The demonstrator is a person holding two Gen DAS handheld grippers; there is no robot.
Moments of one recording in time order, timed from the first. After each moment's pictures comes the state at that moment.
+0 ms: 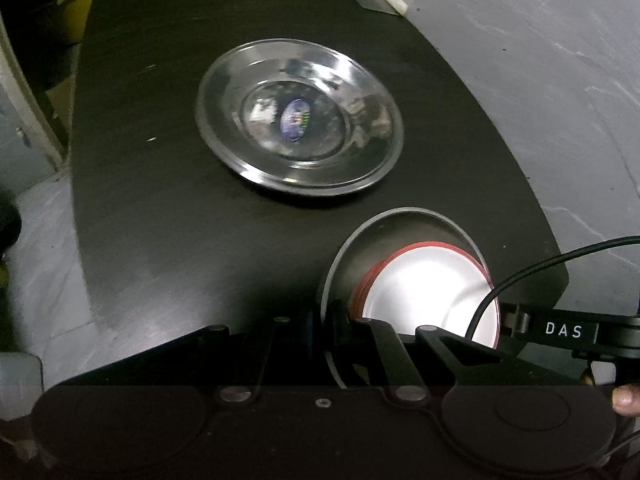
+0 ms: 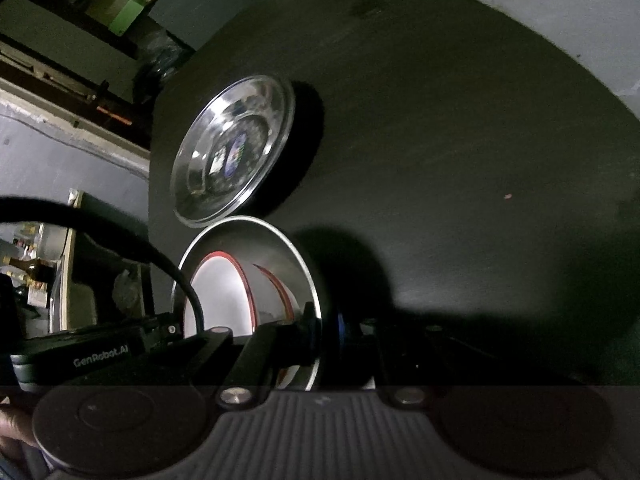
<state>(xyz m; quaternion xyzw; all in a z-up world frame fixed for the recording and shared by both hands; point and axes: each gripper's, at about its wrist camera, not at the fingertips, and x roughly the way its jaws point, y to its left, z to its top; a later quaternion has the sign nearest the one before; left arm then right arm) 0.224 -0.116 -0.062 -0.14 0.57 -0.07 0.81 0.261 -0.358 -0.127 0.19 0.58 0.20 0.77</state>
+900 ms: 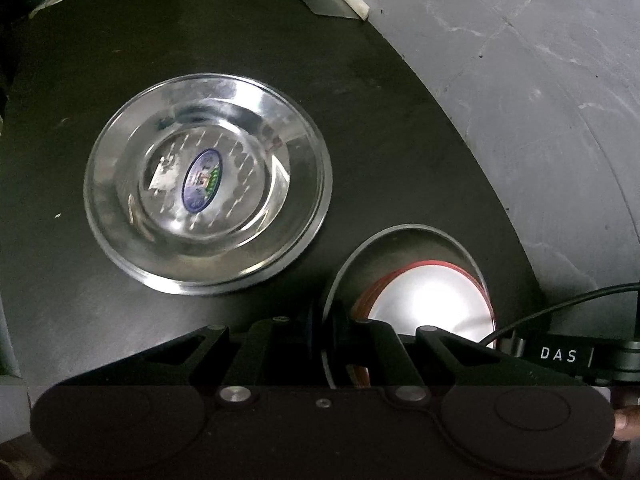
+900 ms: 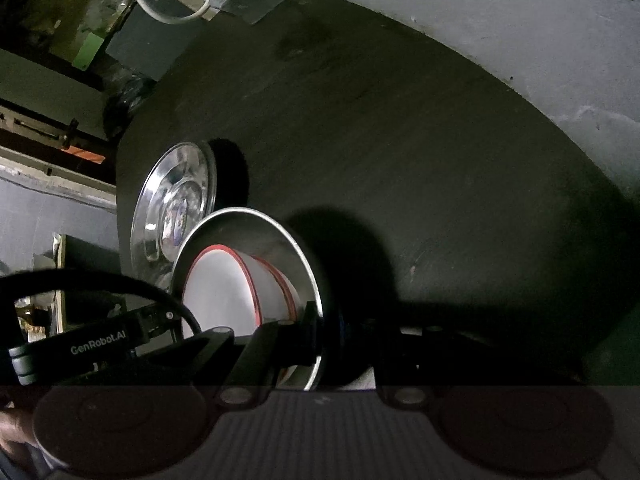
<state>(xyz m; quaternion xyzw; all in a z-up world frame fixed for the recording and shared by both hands) 0.293 -0.173 -0.062 -0.14 0.57 -0.08 0.81 0.312 -0.399 -0.139 0.23 0.59 0.16 0.75</state>
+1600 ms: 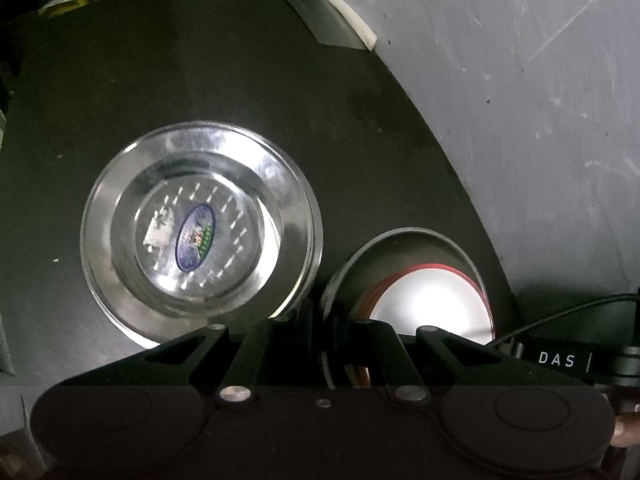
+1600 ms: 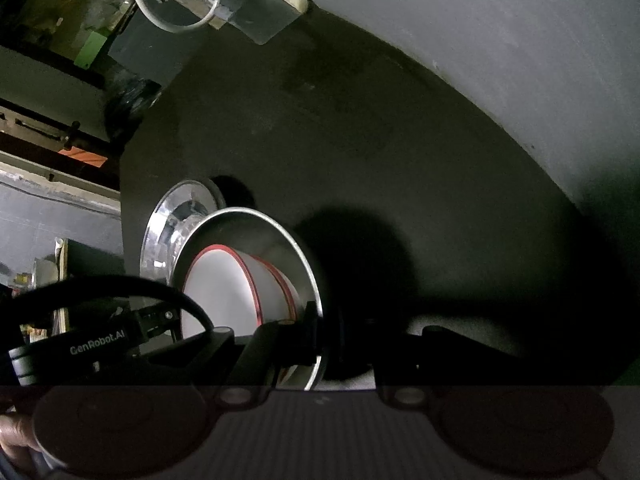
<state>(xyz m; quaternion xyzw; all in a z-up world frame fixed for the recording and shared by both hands) 0.326 -0.169 -0.042 -0.16 0.56 -0.07 0.81 0.358 -0.398 -0.121 0.22 0.59 0.17 0.76</state>
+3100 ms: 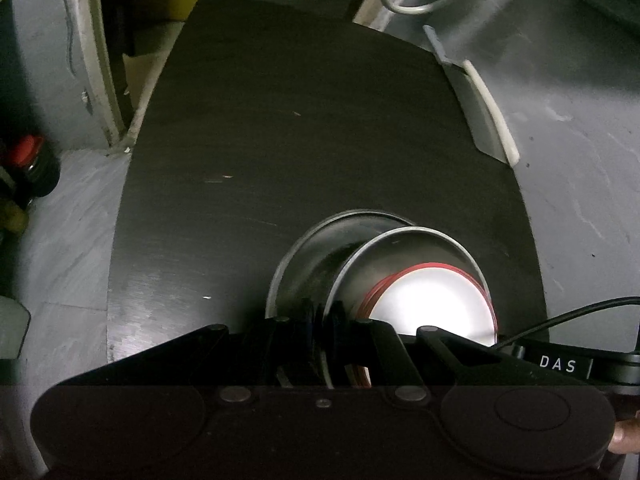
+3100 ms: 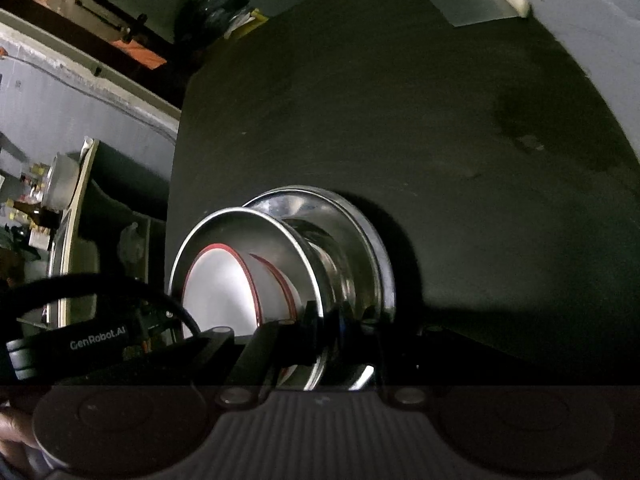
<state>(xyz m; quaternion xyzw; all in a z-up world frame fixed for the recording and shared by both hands) 0.334 -0.052 -0.047 -0.26 0.52 0.09 0.81 0.429 -0.271 -0.099 0.08 0.61 0.30 0.73</state>
